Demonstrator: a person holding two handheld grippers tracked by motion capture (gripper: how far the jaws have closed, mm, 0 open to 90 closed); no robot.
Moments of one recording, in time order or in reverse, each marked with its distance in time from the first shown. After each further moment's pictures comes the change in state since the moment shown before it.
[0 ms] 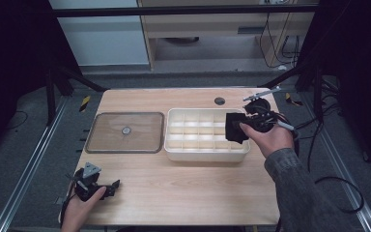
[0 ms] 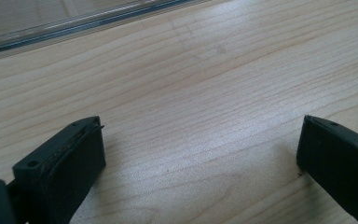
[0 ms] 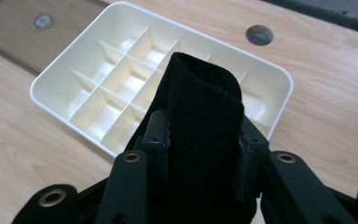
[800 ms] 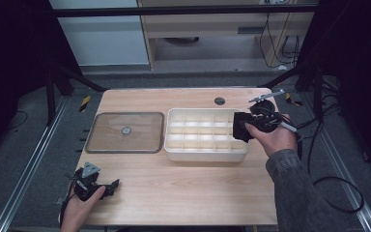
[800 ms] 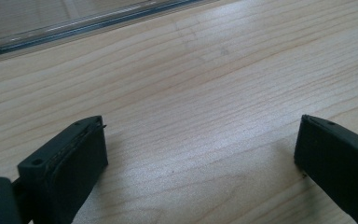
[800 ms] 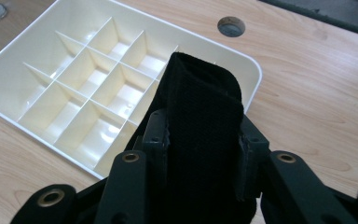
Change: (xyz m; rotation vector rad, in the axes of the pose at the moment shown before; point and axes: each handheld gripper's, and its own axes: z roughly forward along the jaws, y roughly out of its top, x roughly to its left) left arm 0.002 0.000 0.000 -0.003 0.001 0.002; right arm -0.021 -0.012 0.016 0.002 -0.075 0.002
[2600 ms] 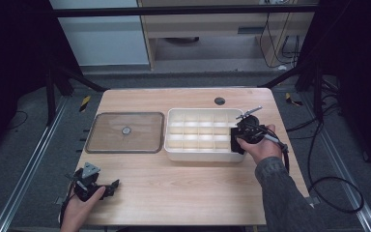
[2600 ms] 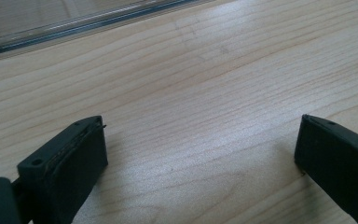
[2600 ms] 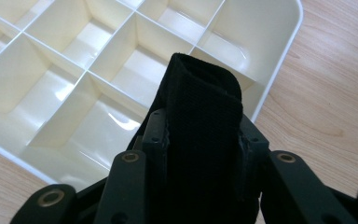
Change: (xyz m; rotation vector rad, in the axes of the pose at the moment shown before) left arm -0.001 -0.001 0.000 -0.001 0.000 -0.002; right arm 0.009 -0.032 0.067 0.141 -0.079 -0.084
